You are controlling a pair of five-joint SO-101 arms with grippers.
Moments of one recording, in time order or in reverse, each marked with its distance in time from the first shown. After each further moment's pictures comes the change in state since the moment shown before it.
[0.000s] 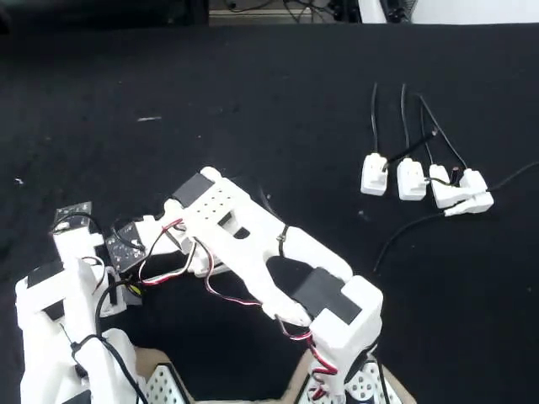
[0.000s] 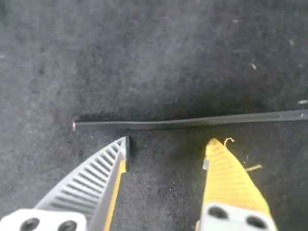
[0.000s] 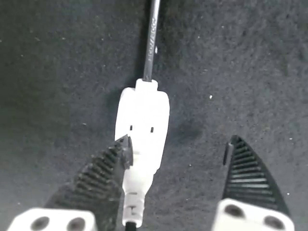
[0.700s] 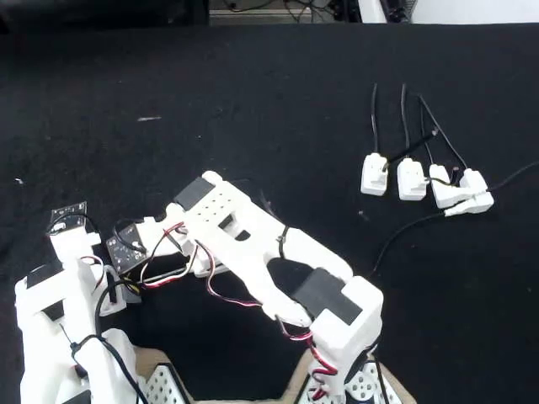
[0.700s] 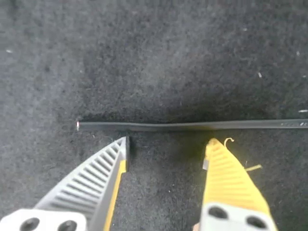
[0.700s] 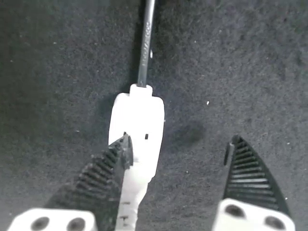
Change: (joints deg) left arm -0.2 0.0 0.1 -0.5 1.6; right arm 0.0 0.0 2.5 -4.0 -0.3
